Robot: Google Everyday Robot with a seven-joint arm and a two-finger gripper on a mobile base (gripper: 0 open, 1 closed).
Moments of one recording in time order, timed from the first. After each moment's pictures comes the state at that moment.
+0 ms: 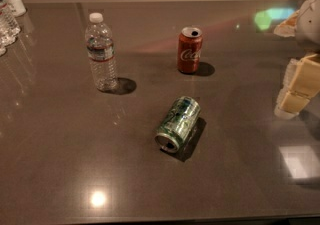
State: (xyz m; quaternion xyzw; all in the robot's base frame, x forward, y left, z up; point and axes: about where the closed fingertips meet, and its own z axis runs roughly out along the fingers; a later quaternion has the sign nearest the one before) arm 0.438 -0.217 0.976 -0.60 0.78 -0.03 0.16
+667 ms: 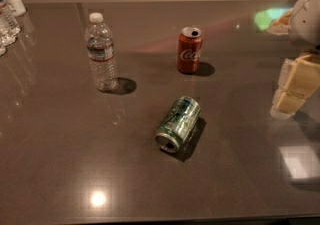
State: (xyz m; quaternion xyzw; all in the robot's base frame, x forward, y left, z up) arm 0.437 -0.202 0.979 -0.62 0.76 -0.04 0.16
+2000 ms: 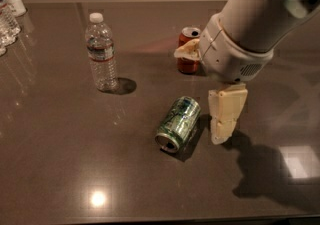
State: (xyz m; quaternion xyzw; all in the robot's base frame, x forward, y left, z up) arm 0.417 -0.072 0.942 -0.80 0.57 0.01 0.18
